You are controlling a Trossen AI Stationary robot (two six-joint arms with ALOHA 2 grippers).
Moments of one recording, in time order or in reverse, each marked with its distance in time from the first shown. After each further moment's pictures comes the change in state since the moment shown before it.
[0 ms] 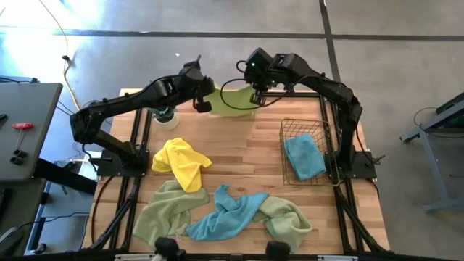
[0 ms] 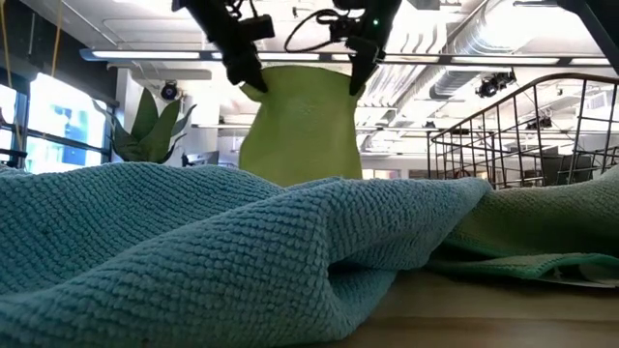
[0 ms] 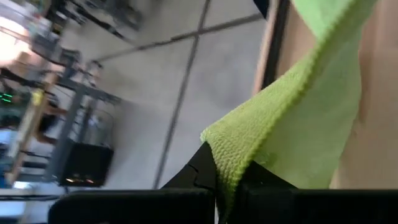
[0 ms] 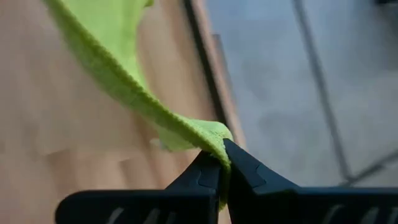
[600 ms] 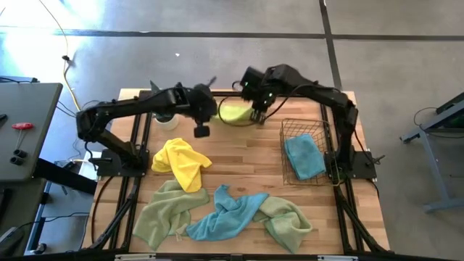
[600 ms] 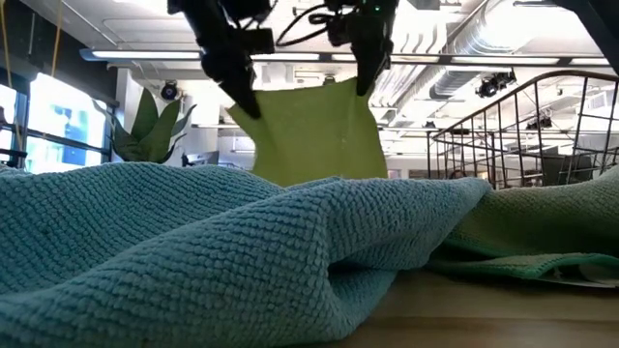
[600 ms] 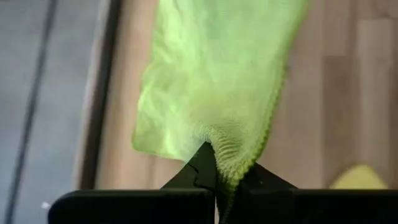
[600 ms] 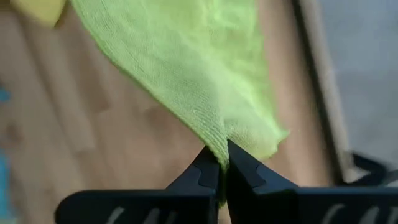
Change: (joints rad) left arm -0.106 0.067 0.001 -0.343 0.353 -0.285; right arm 0.126 0.033 0.001 -0.227 -0.173 0.237
